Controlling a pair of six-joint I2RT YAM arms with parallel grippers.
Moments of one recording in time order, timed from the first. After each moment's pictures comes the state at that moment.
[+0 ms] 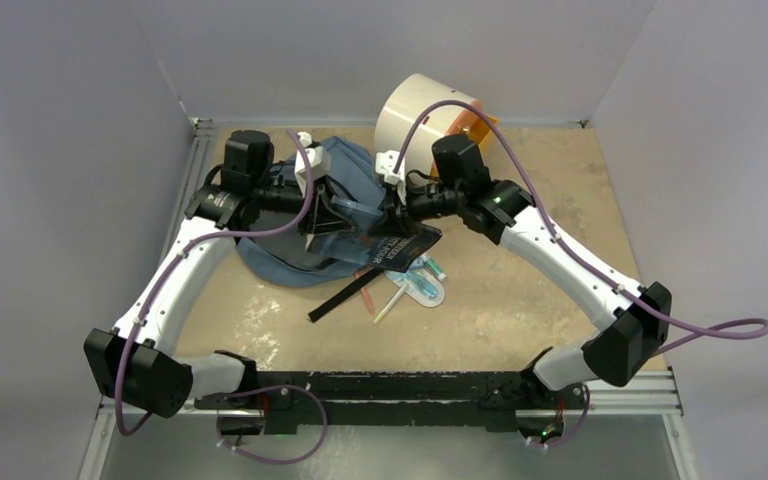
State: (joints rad) left arm -0.30 1.27 1.27 -0.54 1.19 0.32; right arm 0.68 1.45 1.42 -0.51 -0.78 -0.38
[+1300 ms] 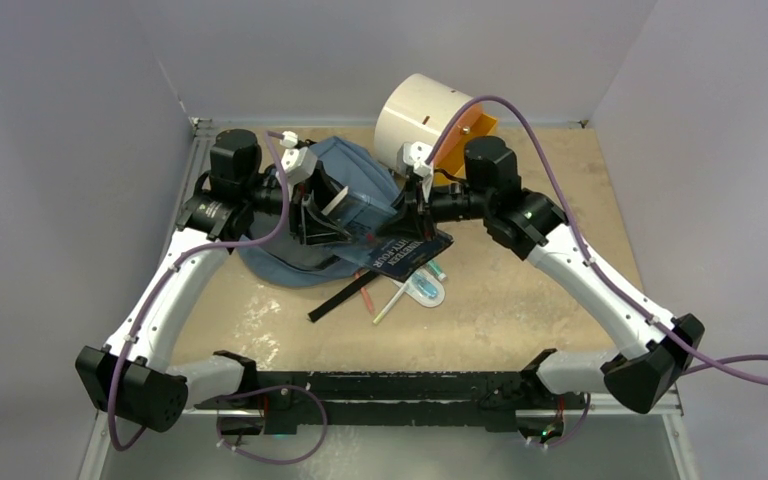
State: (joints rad) left arm -0.30 1.20 1.24 -0.37 1.38 0.19; right arm 0.67 1.29 1.36 -0.42 -0.84 -0.18
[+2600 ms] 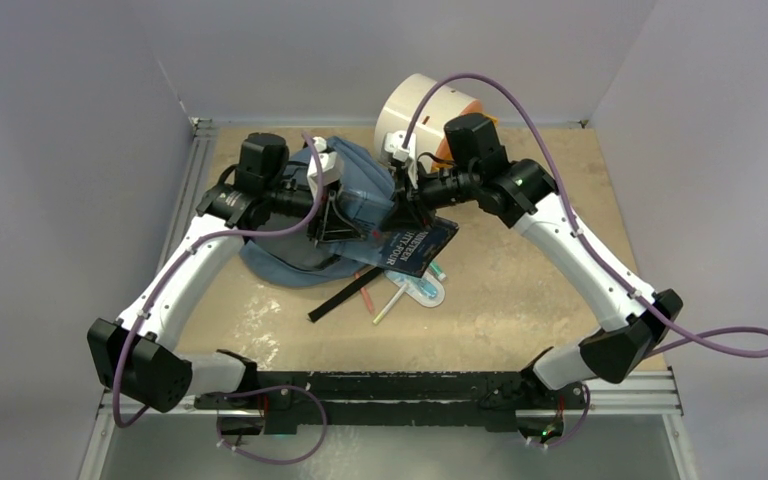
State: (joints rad) left arm -0.37 1.30 1.28 -0.56 1.22 0.32; right arm 0.65 1.47 1.65 -0.80 -0.80 -0.32
